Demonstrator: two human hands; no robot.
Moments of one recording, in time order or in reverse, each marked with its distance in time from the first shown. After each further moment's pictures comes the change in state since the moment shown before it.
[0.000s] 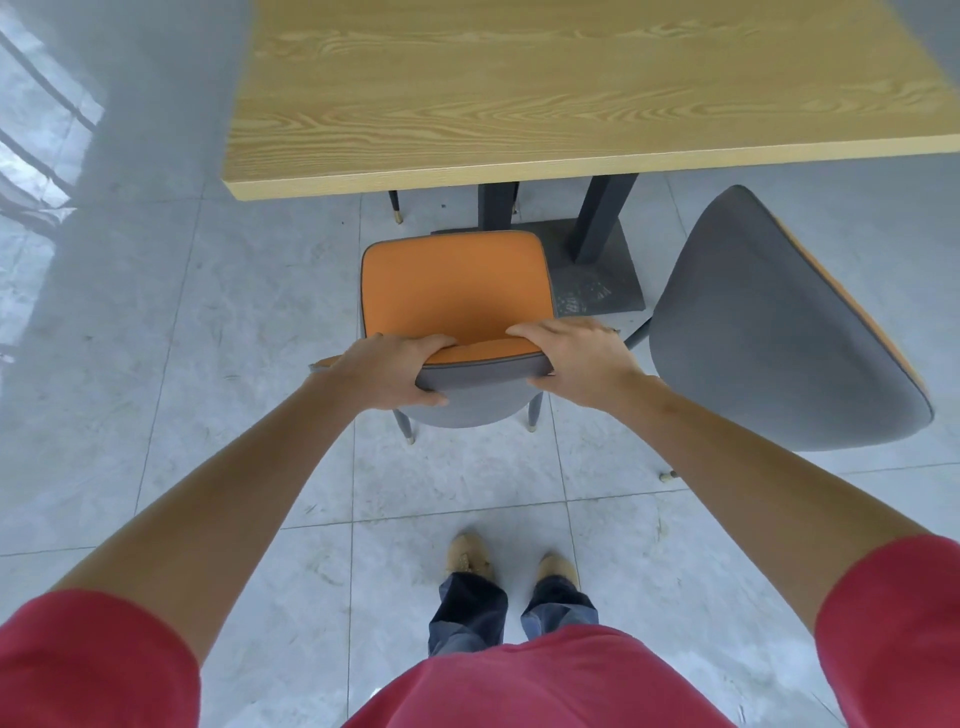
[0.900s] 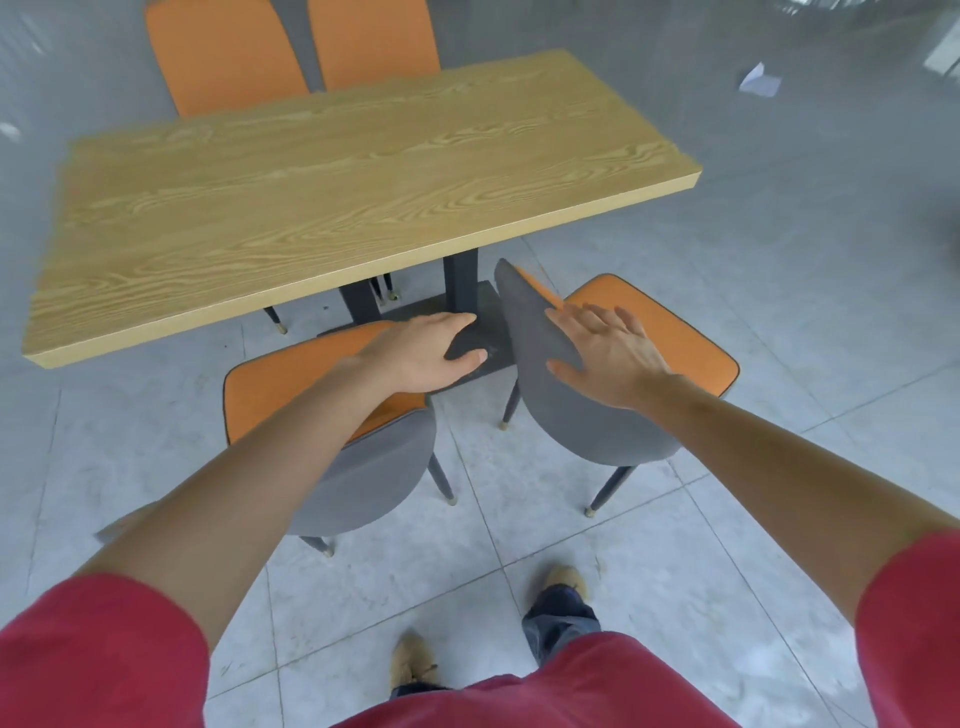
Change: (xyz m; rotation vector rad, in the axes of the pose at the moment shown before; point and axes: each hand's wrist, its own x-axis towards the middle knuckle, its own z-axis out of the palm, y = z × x) left_hand 0.096 0.206 -0.080 0.061 0.095 0.225; right_hand -0.118 0.175 -0.059 -0.007 0.083 0.434
